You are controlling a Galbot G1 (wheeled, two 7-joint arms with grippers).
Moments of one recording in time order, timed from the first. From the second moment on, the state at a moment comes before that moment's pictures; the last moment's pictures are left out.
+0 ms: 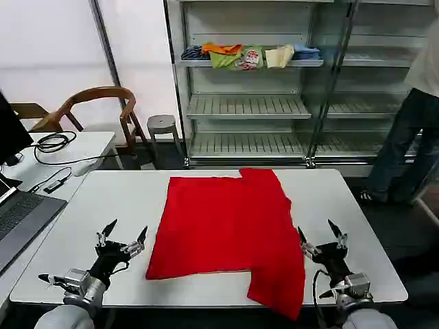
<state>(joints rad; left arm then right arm) 1.50 -1.07 -0.59 -2.08 -0.37 0.32 0.00 -1.56 1.11 0.55 2.08 0.20 -0.21 0.00</state>
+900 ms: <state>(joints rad) 1.58 -1.07 -0.55 -2.12 -0.45 0.55 -0.04 -1.71 1.09 0.49 2.11 0.24 -0.29 0.04</state>
